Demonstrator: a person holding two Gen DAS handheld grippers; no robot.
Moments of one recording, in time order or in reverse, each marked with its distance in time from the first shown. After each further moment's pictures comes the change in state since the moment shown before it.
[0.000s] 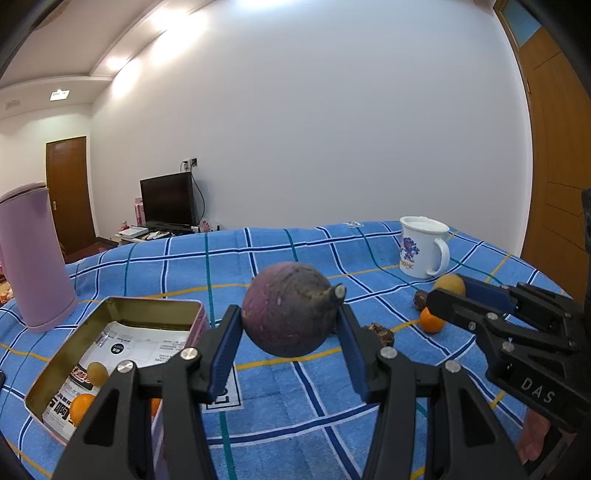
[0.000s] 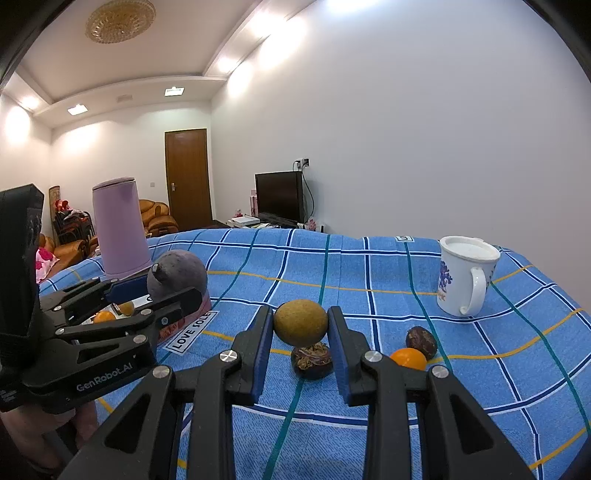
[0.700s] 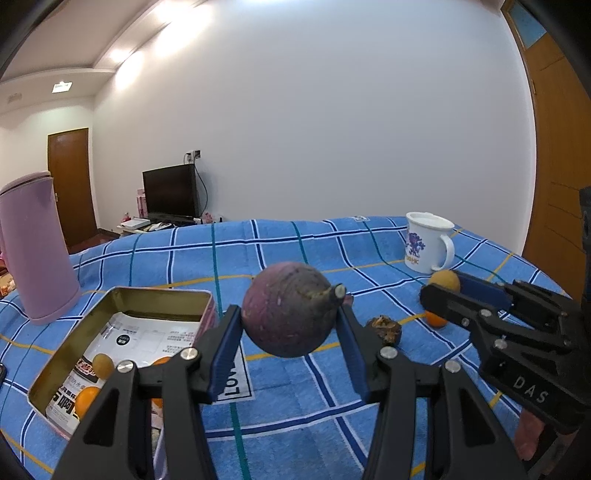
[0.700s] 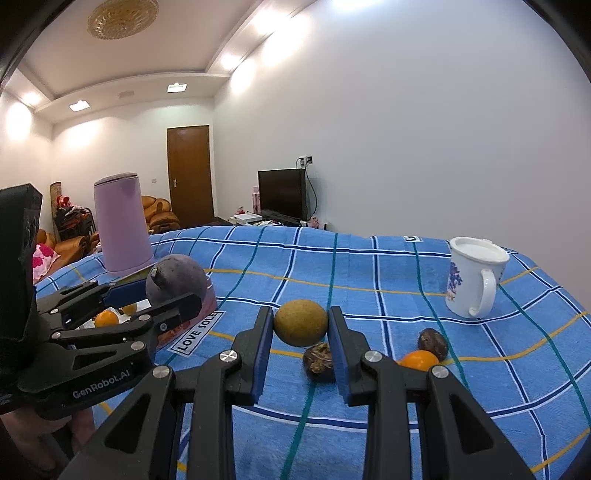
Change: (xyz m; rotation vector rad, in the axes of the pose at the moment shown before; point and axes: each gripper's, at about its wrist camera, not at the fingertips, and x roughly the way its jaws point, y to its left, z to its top) left arm 0.000 0.010 -0.002 -0.019 0.029 0.007; right arm 0.008 0.013 0.003 -0.014 0.011 0.012
